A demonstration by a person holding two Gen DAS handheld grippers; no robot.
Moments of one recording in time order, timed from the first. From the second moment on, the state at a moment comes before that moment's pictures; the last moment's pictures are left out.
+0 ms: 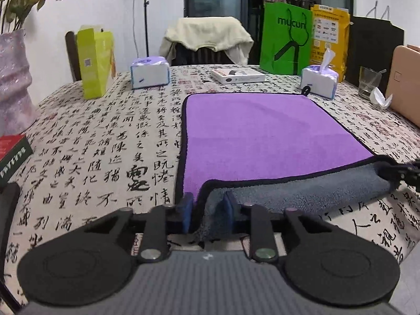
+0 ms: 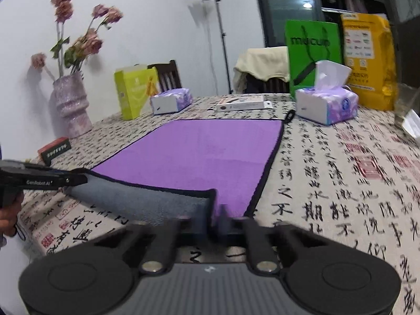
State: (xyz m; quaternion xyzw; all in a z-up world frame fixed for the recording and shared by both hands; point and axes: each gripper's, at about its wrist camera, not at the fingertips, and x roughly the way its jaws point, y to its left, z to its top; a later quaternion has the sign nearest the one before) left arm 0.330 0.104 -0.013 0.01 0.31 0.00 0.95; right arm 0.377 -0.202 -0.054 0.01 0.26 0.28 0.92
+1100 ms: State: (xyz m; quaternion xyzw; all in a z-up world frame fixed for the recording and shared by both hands) left arm 0.598 0.147 0.018 -0.05 0.34 -0.01 0.94; right arm 0.623 -0.175 -0.017 0.00 0.28 0.26 0.92
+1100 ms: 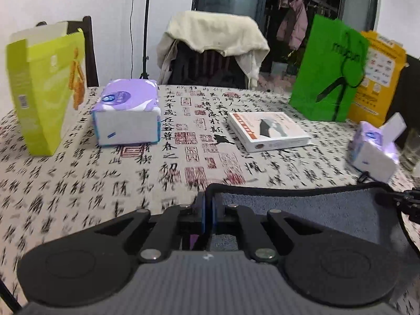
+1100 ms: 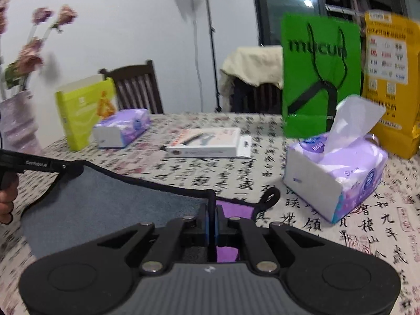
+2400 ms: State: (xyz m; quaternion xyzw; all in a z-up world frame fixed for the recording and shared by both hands) left arm 0.482 0.151 0.042 0.01 0.29 0.06 0.96; right arm 0.552 -0.176 0.002 0.01 0.26 0.22 0.94
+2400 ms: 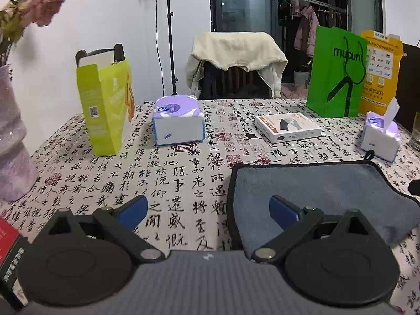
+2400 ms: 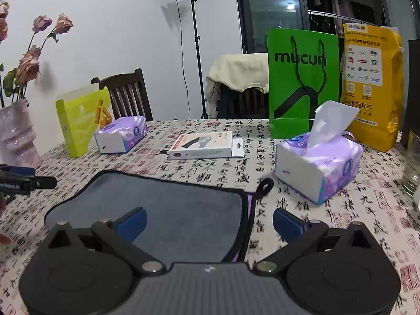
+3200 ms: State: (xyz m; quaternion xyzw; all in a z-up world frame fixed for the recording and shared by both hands) left arm 0.358 0.134 0.056 0.00 0.26 0.07 0.96; right arm 0.433 -0.204 0.017 0.02 0.24 0.23 0.94
